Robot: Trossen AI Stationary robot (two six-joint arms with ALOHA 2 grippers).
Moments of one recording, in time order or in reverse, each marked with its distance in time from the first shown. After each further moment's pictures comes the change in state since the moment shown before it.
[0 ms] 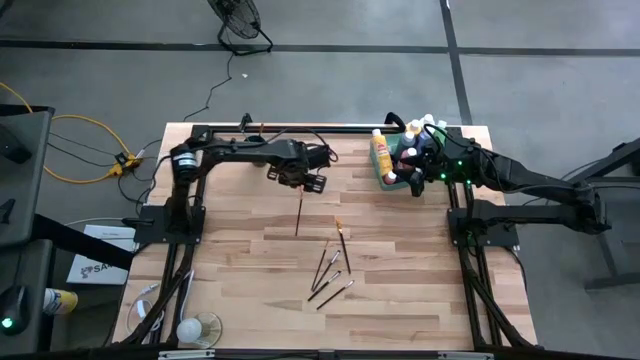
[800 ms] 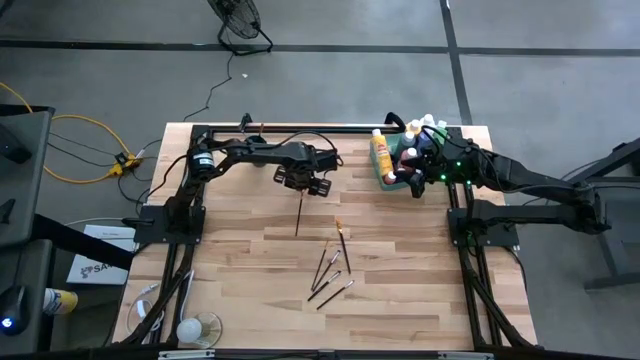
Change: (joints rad) left arm 0.000 0.172 0.083 -0.024 0.044 0.003; right arm 0.000 0.000 0.000 -0.037 -0.004 0.000
